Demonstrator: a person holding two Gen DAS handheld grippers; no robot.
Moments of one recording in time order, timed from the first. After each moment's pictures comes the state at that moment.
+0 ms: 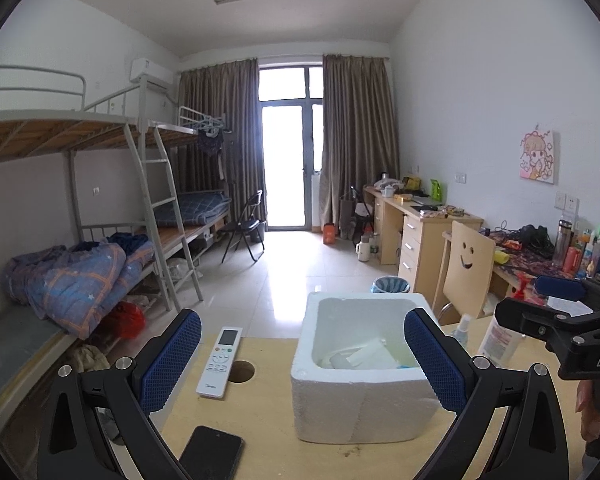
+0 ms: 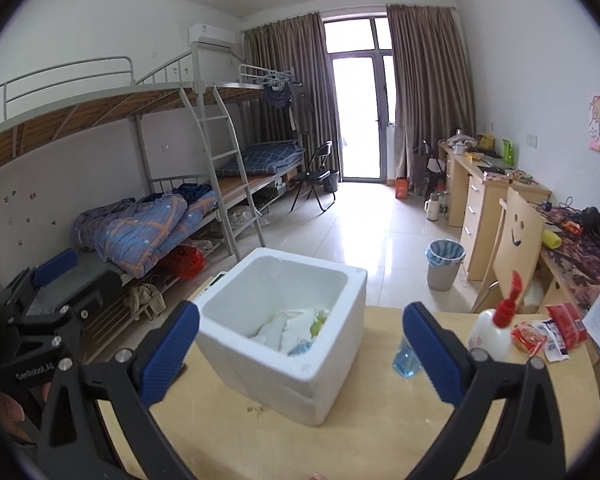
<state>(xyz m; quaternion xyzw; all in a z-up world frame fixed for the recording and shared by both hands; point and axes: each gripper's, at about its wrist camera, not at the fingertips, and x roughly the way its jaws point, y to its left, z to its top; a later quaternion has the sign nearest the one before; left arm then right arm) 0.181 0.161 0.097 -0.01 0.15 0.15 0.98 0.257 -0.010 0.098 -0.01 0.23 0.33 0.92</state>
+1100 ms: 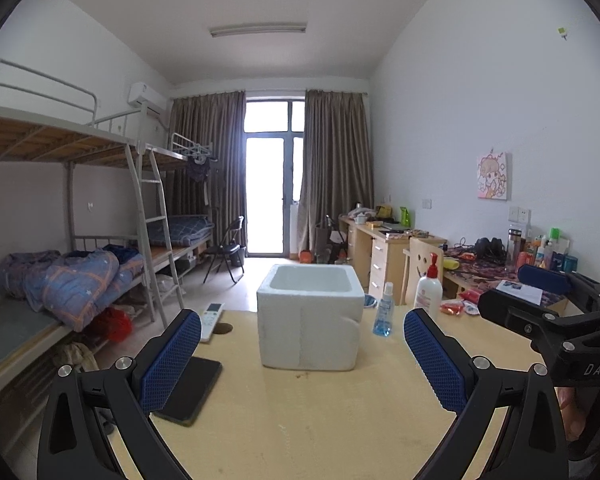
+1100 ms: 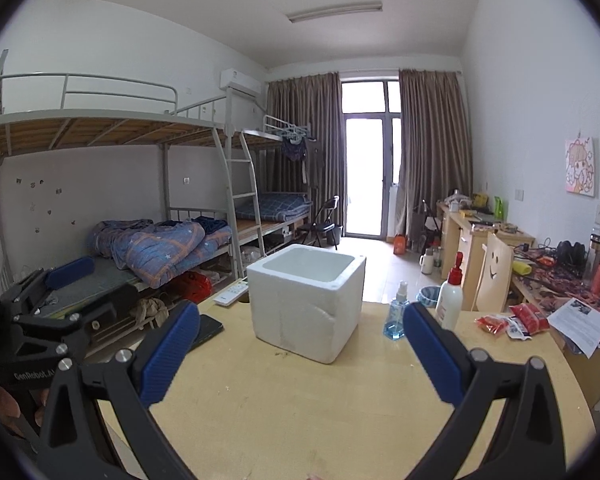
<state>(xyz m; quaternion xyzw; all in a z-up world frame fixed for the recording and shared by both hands) 0.014 0.079 0.061 -0.01 0.08 0.11 0.99 0.100 -0.087 0.061 -0.02 0.10 0.34 0.94</state>
